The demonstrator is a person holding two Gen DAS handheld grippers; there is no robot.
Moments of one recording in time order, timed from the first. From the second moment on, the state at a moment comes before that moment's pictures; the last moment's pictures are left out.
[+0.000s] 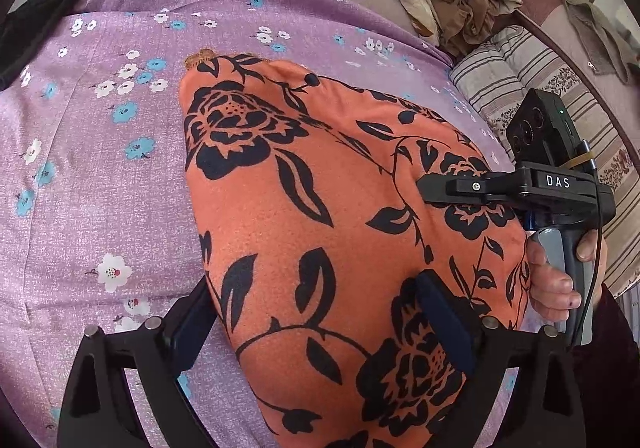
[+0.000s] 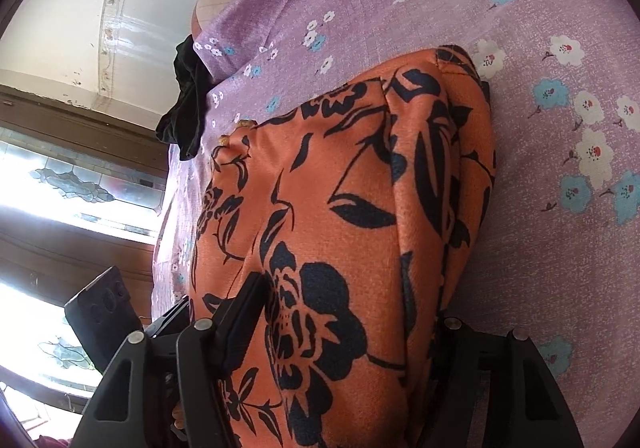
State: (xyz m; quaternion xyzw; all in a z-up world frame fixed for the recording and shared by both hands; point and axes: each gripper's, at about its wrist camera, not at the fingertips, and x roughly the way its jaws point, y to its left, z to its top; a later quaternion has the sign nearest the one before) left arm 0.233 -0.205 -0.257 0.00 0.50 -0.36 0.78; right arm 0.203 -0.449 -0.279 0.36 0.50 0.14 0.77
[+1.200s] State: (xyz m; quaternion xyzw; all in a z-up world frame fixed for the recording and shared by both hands) left arm 0.201 -0.138 -0.174 0.00 0.42 -0.32 0.85; right arm 0.181 -0.392 -0.212 0.32 0.45 0.15 0.82
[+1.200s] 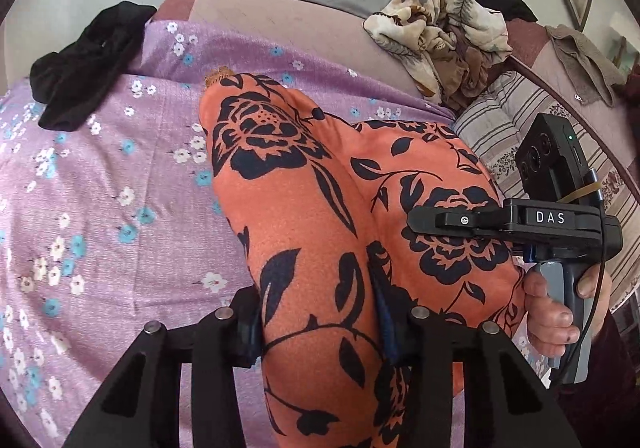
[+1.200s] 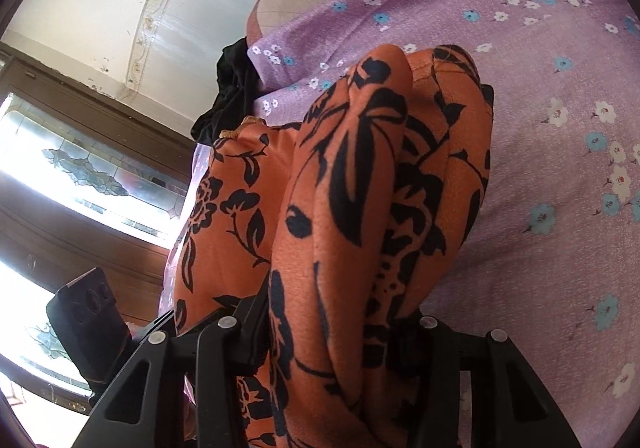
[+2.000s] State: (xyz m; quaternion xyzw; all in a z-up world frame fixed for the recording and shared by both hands) left arm 0.136 -0.062 -0.176 0.01 0.44 -0.27 0.86; right arm 0.136 -0.314 -0.227 0.33 0.47 0.20 0.79
